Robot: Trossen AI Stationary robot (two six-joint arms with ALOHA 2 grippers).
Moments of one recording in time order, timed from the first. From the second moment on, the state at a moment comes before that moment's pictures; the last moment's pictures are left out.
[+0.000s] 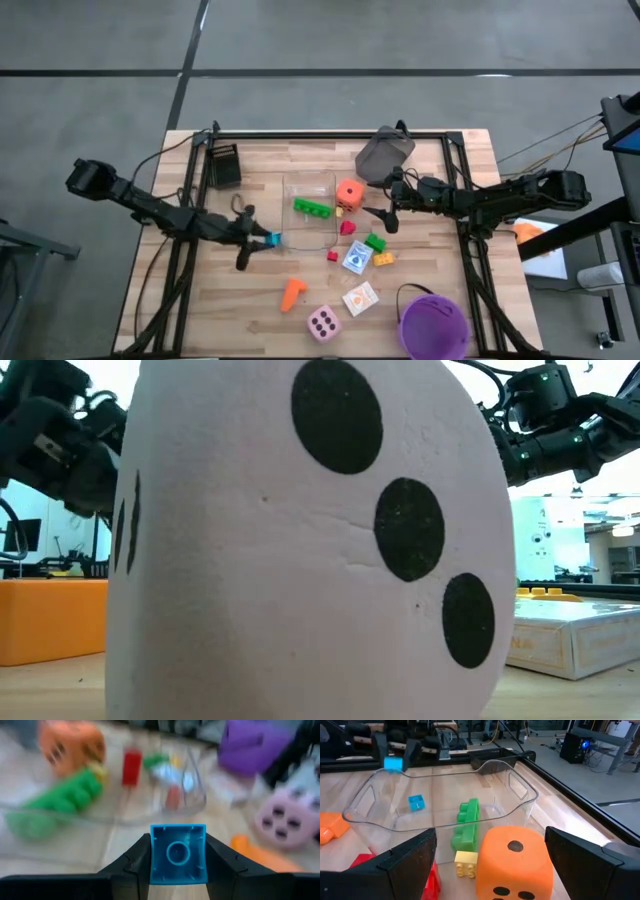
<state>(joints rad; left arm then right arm) -0.28 1.02 0.06 0.62 -0.19 -0.31 -0.16 1.19 0.26 0.70 0.05 0.03</state>
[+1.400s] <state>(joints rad) 0.04 1.52 0.60 0.34 -0.05 0.00 -0.16 1.19 0.26 0.73 0.05 0.03</state>
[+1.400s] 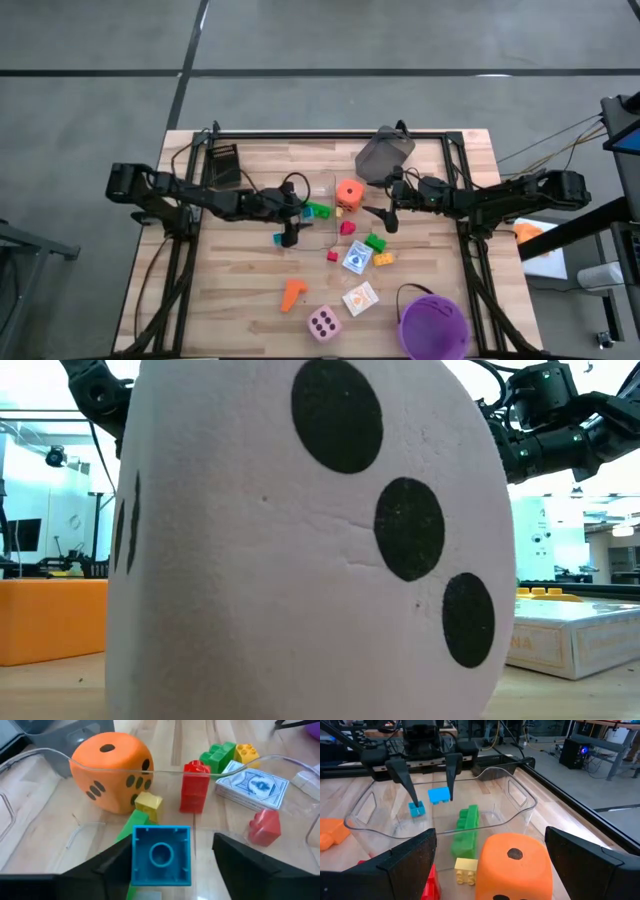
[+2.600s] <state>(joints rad) 0.03 1.47 0.60 0.31 -0.25 0.32 -0.16 1.19 0.26 0.73 0.04 0.02</state>
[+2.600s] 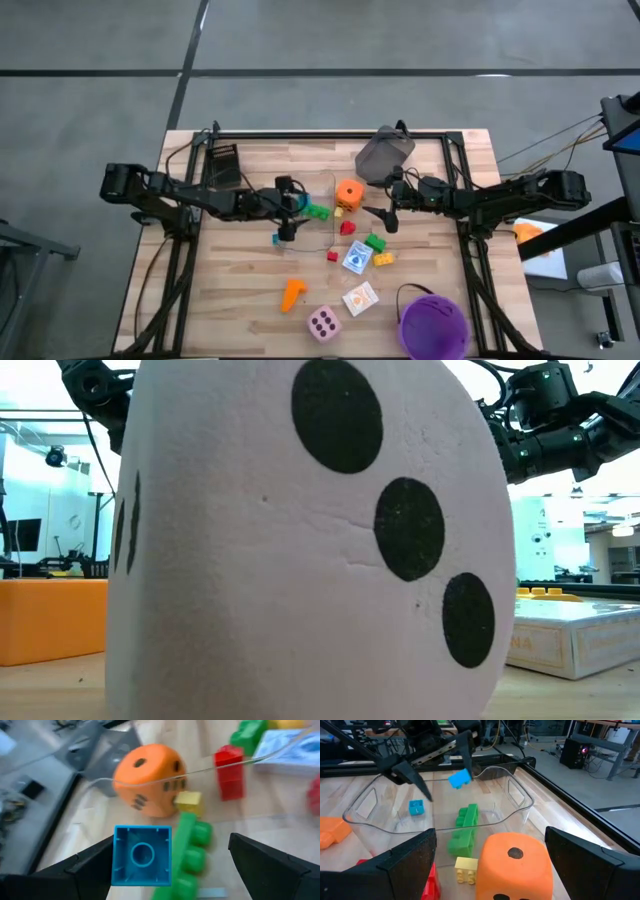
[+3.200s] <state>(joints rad) 0.03 1.44 0.70 0.17 -0.28 0.37 -0.16 1.19 0.26 0.72 0.04 0.02</state>
